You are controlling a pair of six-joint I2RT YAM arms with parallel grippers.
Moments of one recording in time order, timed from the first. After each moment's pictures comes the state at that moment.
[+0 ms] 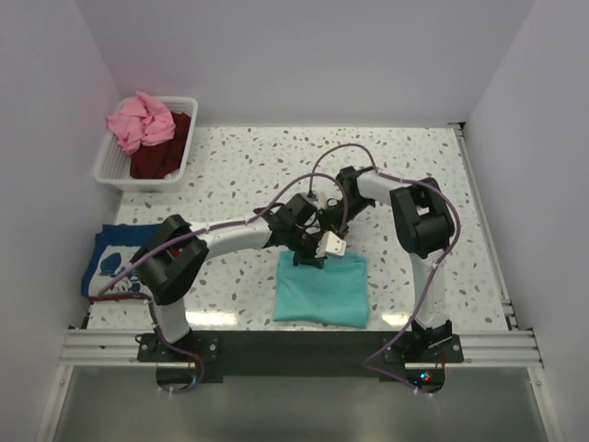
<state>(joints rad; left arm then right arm) -0.82 1.83 1.15 -0.36 0.67 0.77 0.36 2.19 1.49 -0.96 -0.89 -0.53</state>
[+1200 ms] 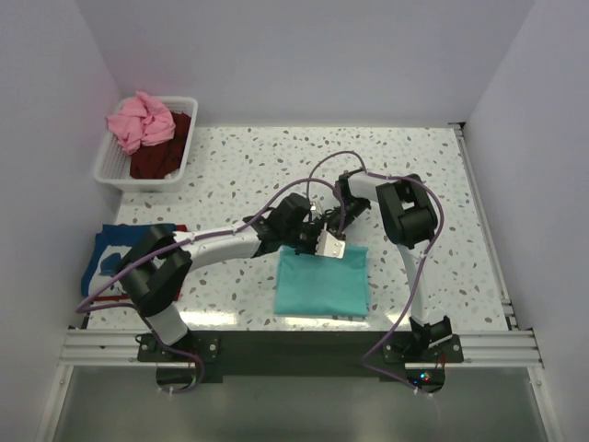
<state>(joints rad) -0.85 1.69 1.03 -0.07 0.45 0.88 0.39 2.38 1.62 -1.25 -1.00 -0.72</state>
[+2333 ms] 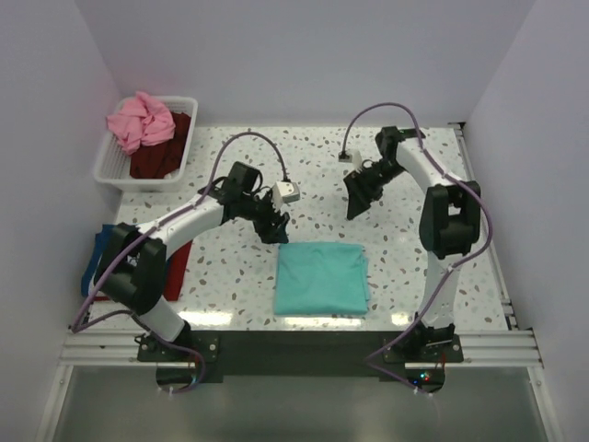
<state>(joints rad) -0.49 1.60 1.09 -0.41 0.68 0.48 0.17 2.13 1.84 -1.29 -0.73 -0.70</state>
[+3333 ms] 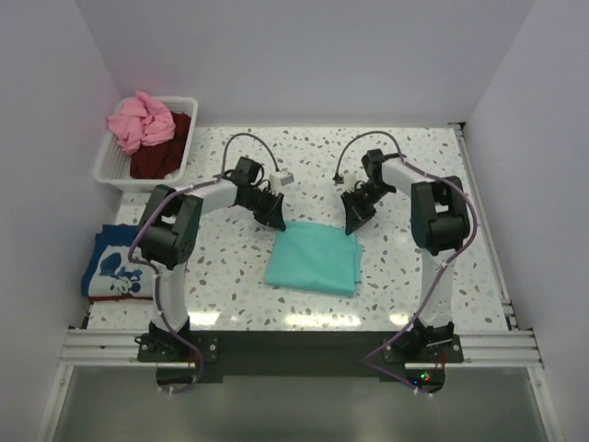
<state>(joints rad) -0.38 2.01 1.24 -0.37 0.73 0.16 0.21 2.14 1.51 -0.98 -0.57 -0.39</state>
